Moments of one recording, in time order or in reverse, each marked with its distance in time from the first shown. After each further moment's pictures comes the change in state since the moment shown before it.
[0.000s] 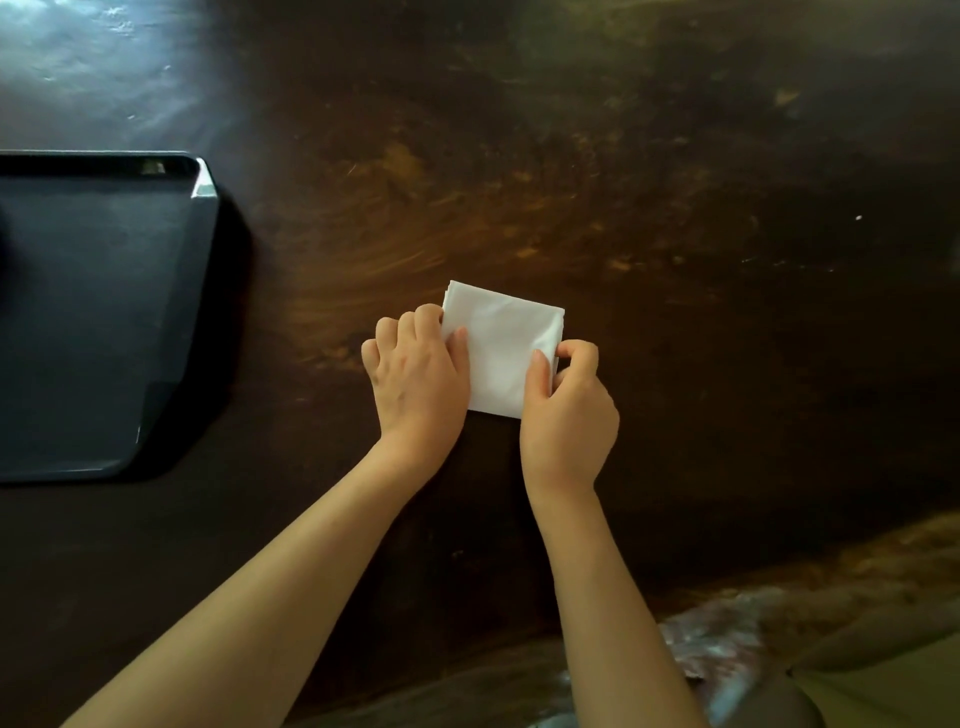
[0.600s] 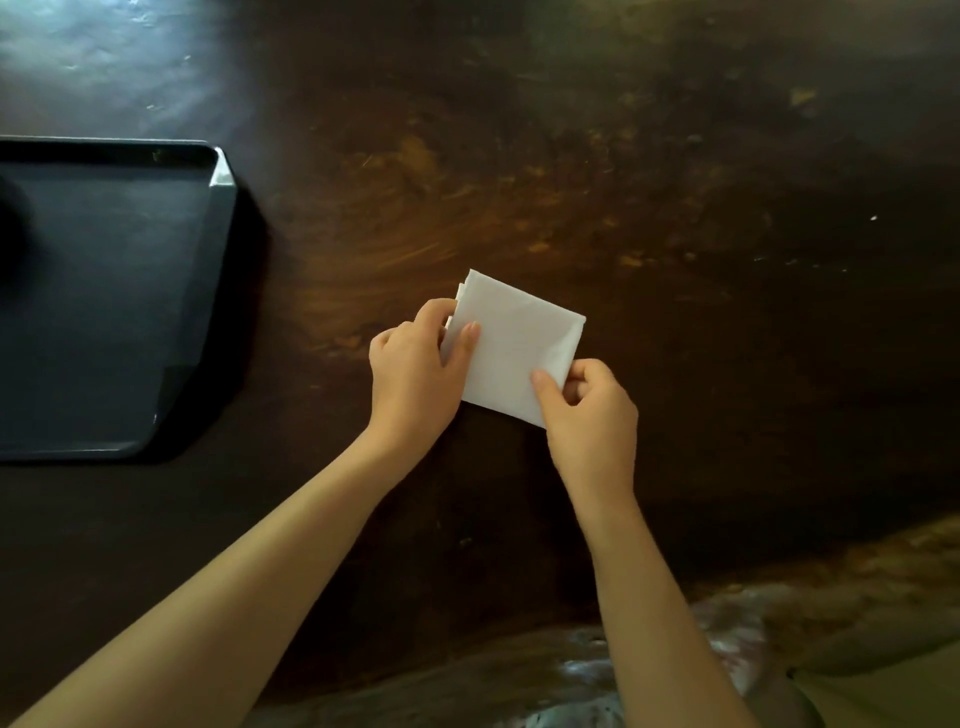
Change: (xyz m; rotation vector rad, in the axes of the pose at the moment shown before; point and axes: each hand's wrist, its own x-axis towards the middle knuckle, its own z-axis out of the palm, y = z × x) left_hand -0.001 -0.006 -0.025 -0.373 -0.229 -0.063; right_hand -0.001 0.004 -0.026 0.211 -0.351 0.193
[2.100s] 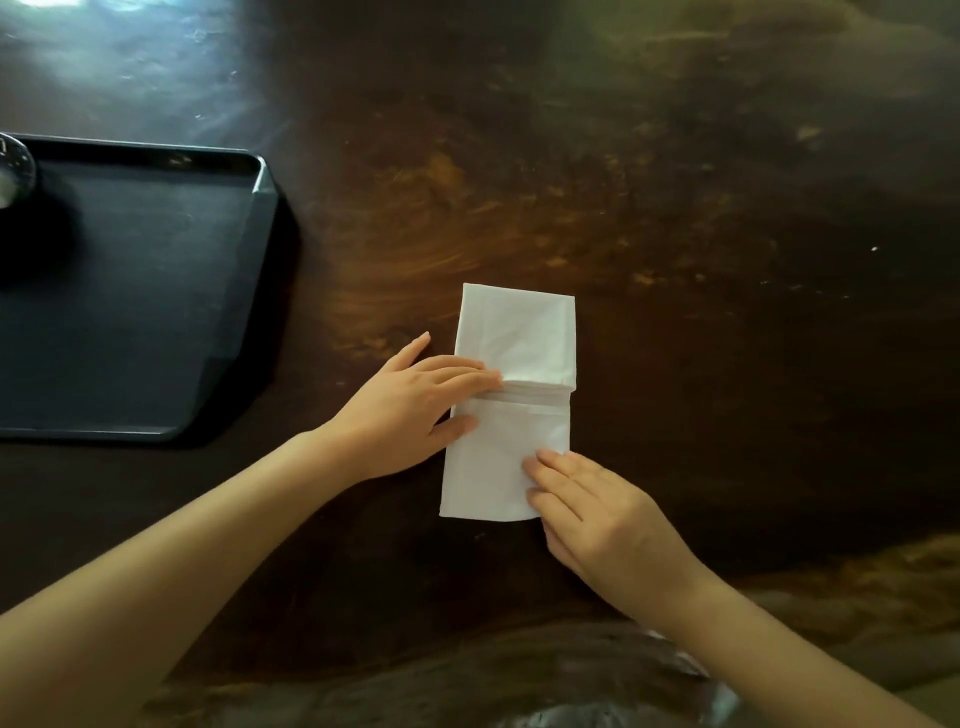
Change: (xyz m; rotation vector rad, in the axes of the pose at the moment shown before) left_hand -0.012 -0.033 -0.045 0.491 -0.426 0.590; right_hand -0.042 0.047 -0.046 -0.684 -0.336 -1.218
